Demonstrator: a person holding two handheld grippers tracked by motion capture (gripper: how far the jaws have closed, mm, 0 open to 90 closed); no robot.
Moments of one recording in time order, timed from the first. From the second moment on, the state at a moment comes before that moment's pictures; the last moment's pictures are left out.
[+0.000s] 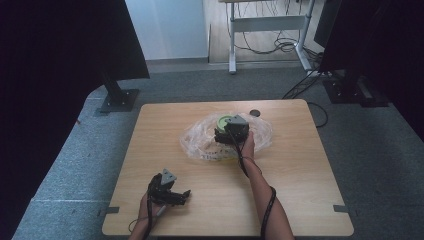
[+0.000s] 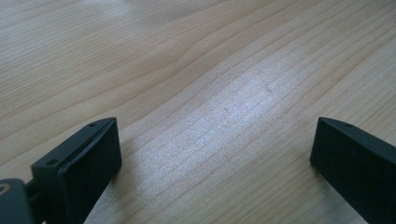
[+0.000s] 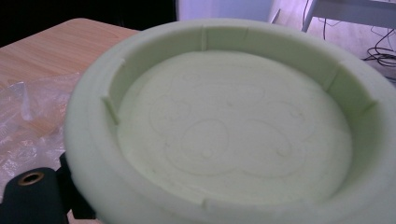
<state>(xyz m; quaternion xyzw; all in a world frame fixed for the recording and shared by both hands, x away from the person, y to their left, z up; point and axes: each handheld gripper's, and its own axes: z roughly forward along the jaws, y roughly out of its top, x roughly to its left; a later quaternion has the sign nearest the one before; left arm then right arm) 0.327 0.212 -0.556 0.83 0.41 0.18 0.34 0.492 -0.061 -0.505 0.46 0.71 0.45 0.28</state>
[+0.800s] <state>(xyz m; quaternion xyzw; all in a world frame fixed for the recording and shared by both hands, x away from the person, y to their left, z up) 0.327 0.212 -0.556 0.83 0.41 0.18 0.34 0.479 -0.066 -0.493 0.46 0.70 0.47 0.29</state>
